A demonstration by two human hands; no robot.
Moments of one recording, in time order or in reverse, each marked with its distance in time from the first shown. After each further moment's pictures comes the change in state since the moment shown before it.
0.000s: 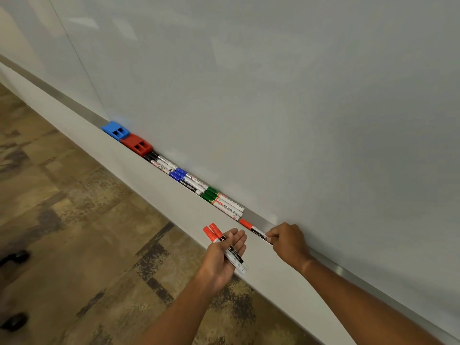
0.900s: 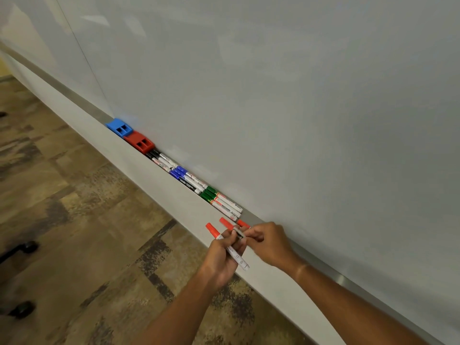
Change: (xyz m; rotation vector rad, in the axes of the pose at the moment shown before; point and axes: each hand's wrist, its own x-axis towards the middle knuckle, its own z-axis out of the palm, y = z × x) left_hand 0.011 -0.009 0.016 -0.053 -0.059 0.051; right_hand -0.006 -0.038 -0.007 0.401 -0.121 -0.108
